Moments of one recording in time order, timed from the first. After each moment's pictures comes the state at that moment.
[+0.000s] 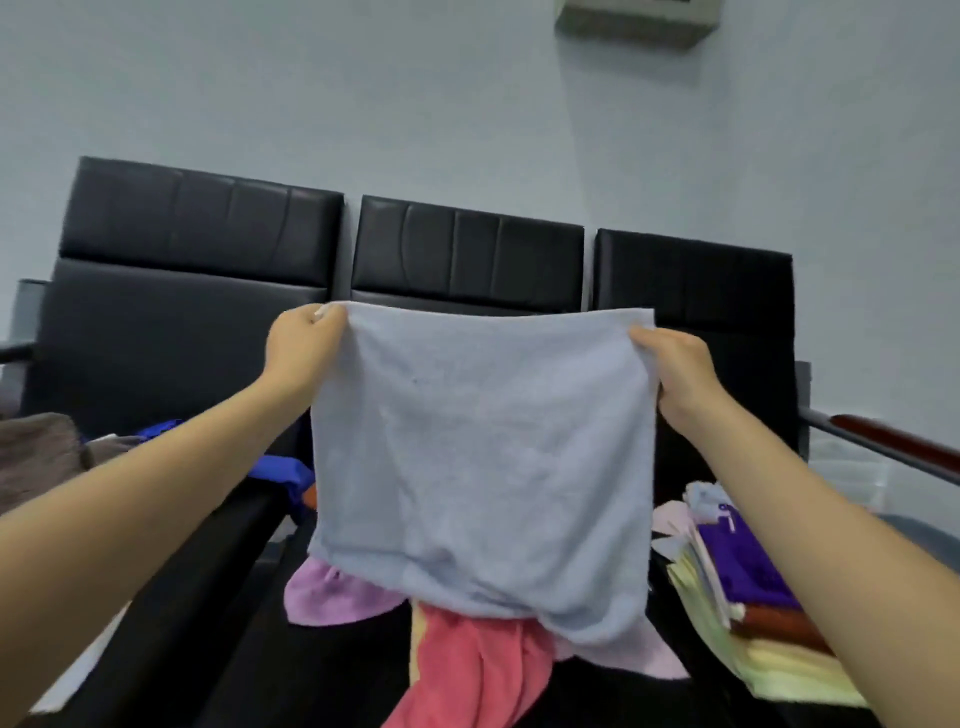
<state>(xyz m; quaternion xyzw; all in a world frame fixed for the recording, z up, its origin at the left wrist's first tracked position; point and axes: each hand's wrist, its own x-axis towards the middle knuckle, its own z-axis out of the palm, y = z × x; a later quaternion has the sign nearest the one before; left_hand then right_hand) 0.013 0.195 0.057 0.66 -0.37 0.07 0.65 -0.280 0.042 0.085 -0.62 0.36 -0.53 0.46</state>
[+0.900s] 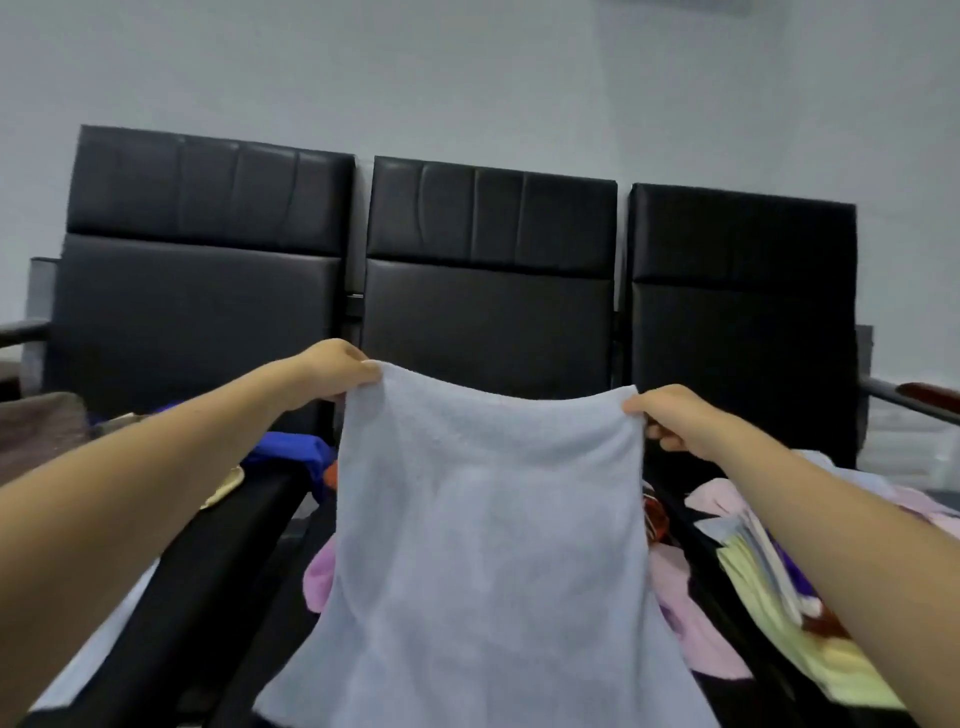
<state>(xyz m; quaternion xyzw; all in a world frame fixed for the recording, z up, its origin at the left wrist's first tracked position) 0.055 0.169 0.031 0.81 -0.43 -0.10 0.40 -0.252 -0.041 0.012 -0.70 0.52 -0.29 0.38</state>
